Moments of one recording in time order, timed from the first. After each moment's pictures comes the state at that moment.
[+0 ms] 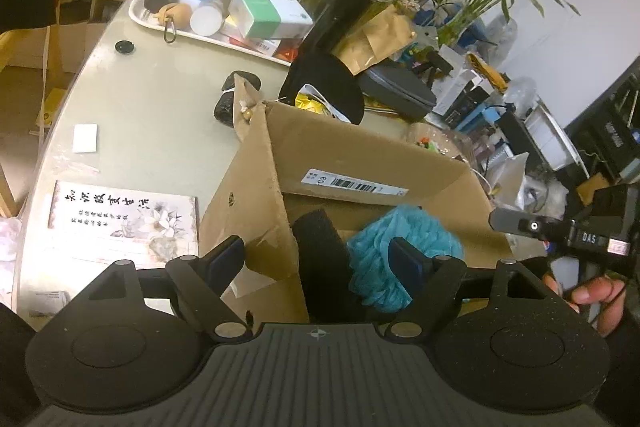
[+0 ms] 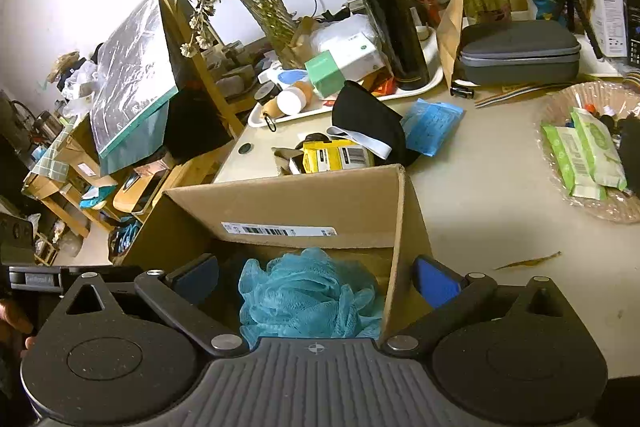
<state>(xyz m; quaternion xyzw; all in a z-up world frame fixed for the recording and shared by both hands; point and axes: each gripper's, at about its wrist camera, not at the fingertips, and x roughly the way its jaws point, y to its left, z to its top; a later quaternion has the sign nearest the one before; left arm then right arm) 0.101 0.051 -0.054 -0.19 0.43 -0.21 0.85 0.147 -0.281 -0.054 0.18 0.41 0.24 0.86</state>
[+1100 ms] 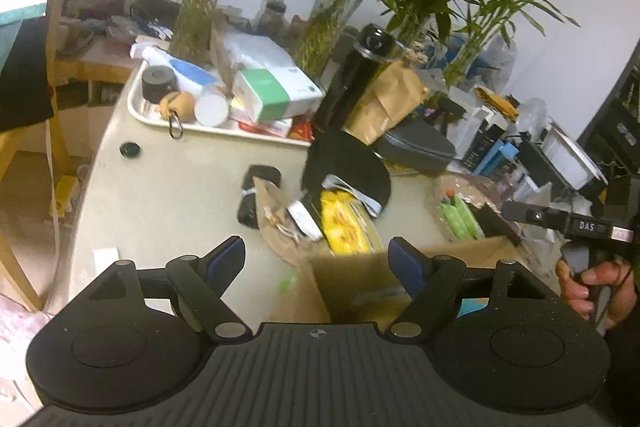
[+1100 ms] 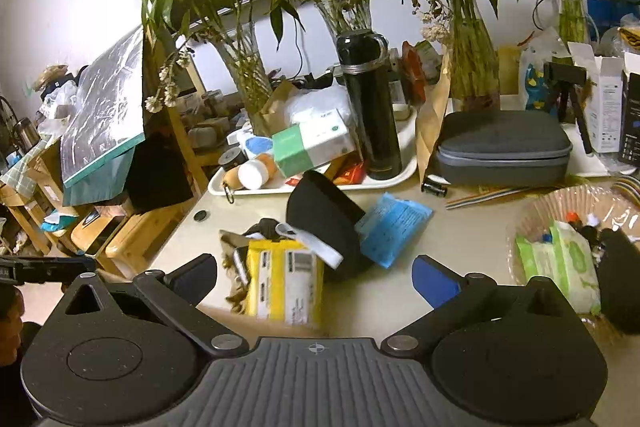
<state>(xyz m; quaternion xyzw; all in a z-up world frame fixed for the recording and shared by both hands) 0.159 0.065 -0.034 -0.14 0.36 -0.19 0.90 0.221 -0.296 -0.049 0.13 0.33 0.21 0.91</state>
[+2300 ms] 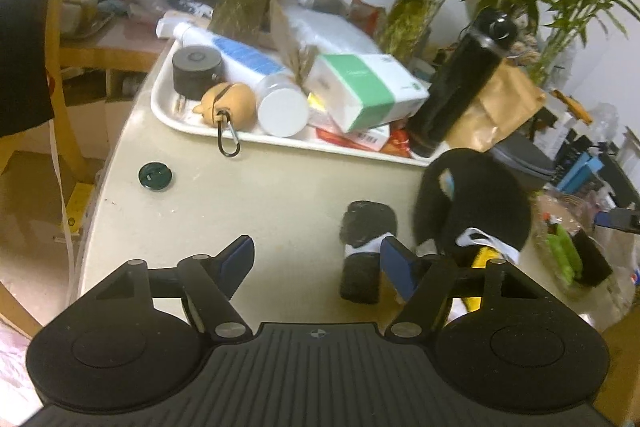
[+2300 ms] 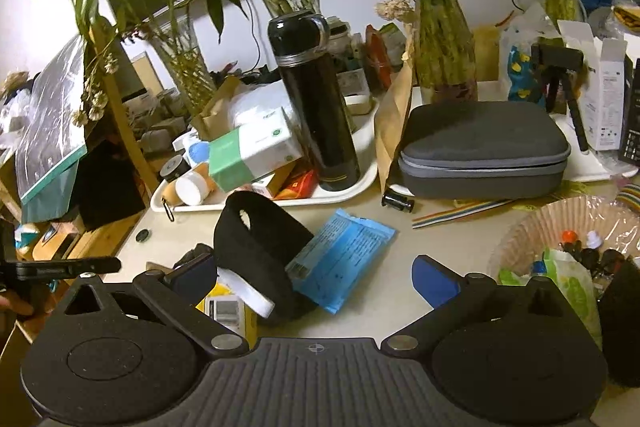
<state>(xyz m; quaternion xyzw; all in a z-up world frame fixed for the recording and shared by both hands) 0.293 0.093 -0.118 -0.12 0.39 -0.15 0.90 0.309 -0.311 -0.084 0.13 0.36 0.17 0.91</state>
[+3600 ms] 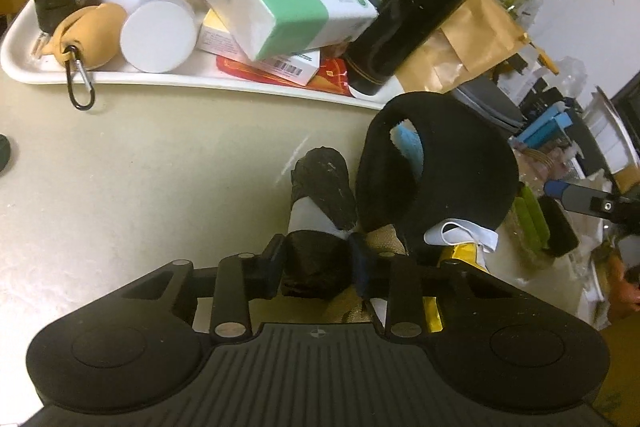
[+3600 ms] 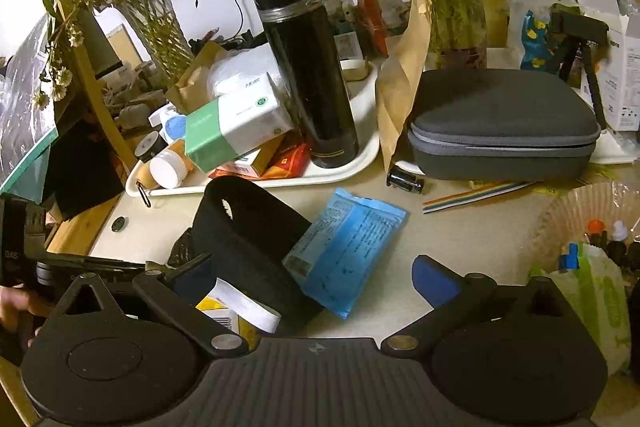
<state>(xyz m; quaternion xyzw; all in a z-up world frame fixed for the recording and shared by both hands) 0.355 0.032 -0.158 -0.13 0.47 -0.25 0.84 0.355 -0.282 -0.109 0.12 0.41 0.15 0.89</state>
